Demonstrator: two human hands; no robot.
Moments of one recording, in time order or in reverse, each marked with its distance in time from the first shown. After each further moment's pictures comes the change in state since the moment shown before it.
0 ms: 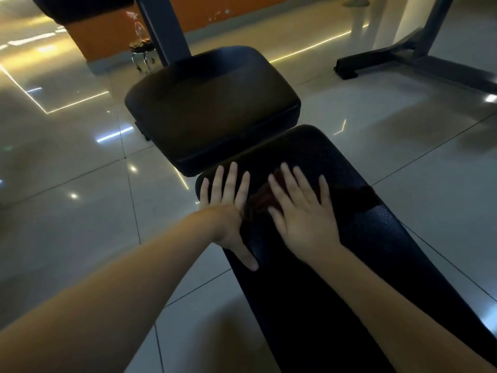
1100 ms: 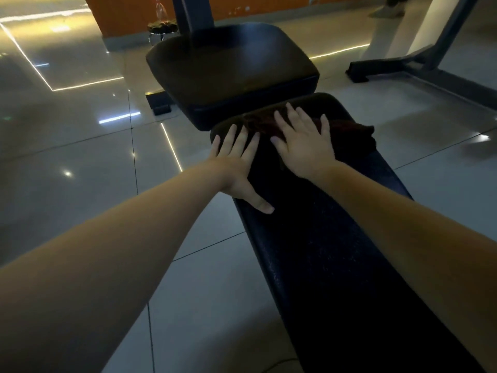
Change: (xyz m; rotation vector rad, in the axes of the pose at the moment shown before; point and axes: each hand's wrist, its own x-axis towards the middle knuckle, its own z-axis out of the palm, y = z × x) left_hand -0.008 -0.005 0.036 -0.118 0.274 0.024; right_hand 0.045 -0.005 -0.009 0.034 -0.009 -0.053
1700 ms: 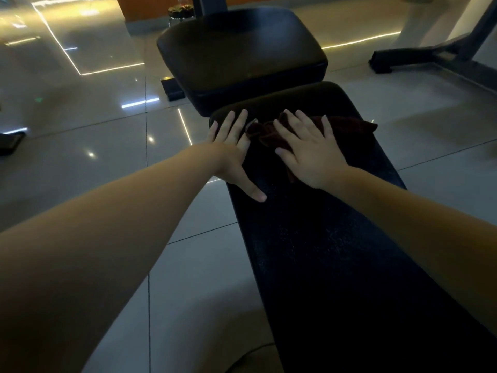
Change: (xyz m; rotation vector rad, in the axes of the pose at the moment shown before) left_hand -0.007 0.011 -0.007 0.044 -0.065 -0.074; right_hand -0.028 0.024 -0.002 0.017 -0.065 -0.226
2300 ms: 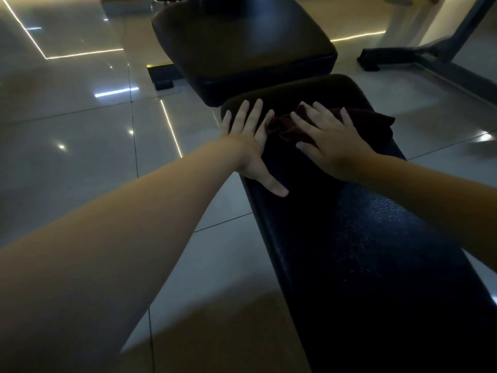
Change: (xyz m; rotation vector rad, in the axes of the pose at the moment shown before) left_hand 0.004 -0.009 0.006 -0.056 0.077 0.072; right_hand 0.003 0.002 -0.008 -0.062 -0.099 -0.003
